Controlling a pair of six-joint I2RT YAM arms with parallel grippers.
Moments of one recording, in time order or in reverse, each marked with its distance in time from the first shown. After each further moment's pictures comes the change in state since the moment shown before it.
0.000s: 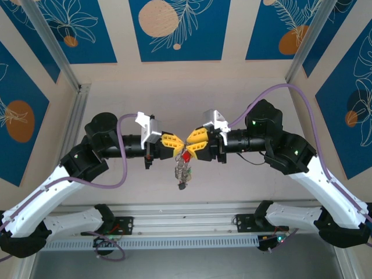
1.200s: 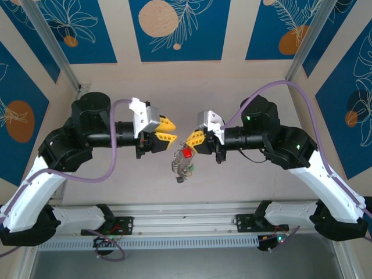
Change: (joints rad) left arm 0.000 0.175 0.476 -0.511 -0.141 0.215; right arm 0.045 0.086 0.164 -0.209 0.130 -0.175
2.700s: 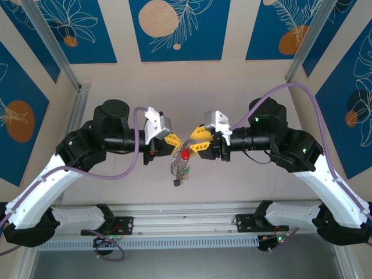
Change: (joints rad) left arm 0.000 -0.049 -0.211 0.087 0.042 -0.062; right arm -0.045 -0.065 -0.058 0.076 -0.076 0.034
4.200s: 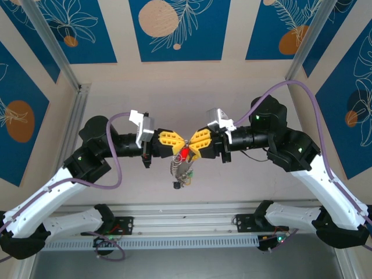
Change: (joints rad) left arm 0.000 -0.148 -0.336 0.688 0.151 -0.270; right arm -0.048 -0.002 -0.050 0.083 -0.180 0.095
